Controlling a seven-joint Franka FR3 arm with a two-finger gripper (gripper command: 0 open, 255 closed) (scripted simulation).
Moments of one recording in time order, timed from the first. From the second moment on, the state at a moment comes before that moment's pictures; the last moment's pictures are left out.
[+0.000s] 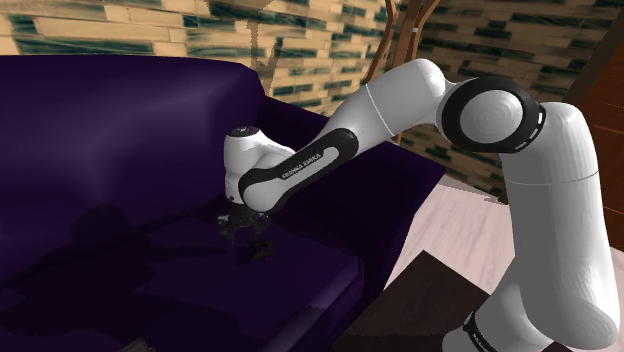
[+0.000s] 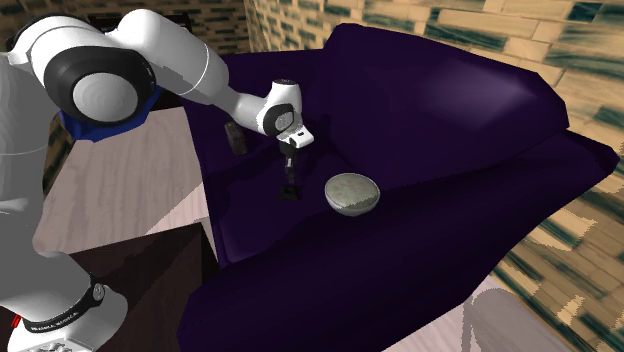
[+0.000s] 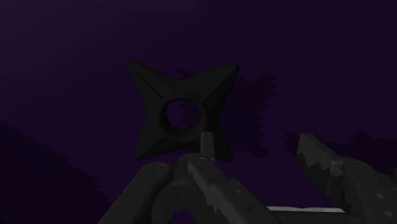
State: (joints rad) arm 0.14 0.57 0.34 -1.79 -0.26 2.34 1.01
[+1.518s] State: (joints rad) arm 0.21 0.46 0.16 -2.04 -0.36 2.56 1.48
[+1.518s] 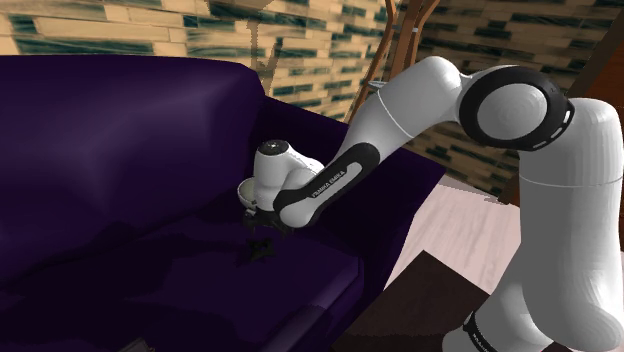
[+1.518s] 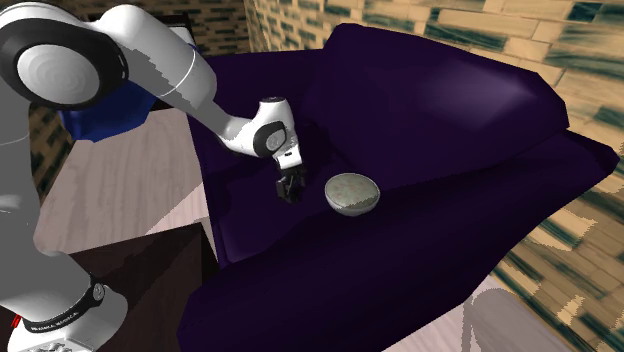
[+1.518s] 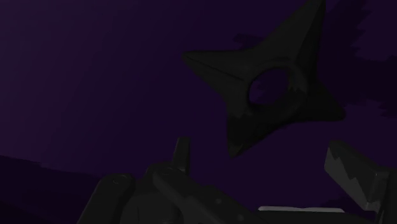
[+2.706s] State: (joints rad) arm 0.21 0.48 0.16 -2.03 -0.37 2.58 1.49
